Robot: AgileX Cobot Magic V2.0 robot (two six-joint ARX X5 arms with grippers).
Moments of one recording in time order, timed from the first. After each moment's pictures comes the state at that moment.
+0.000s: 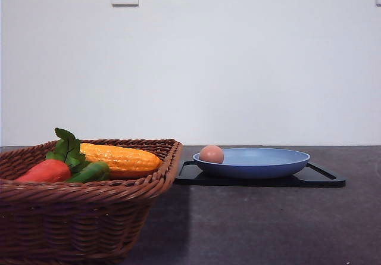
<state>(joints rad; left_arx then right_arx) 0.01 0.00 0.05 -0.24 -0.05 -0.14 0.19 0.36 0.43 -0.09 0.06 0.00</state>
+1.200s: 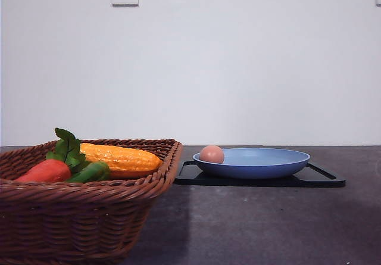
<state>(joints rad) 0.01 0.00 0.05 -0.24 -0.05 -0.14 0.01 0.01 0.02 -0.11 -0.13 0.01</state>
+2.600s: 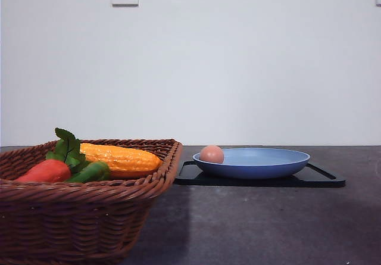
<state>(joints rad) 0.01 0.00 0.05 -0.24 -0.05 -0.14 0.01 0.01 0.02 -0.11 -0.13 0.02</state>
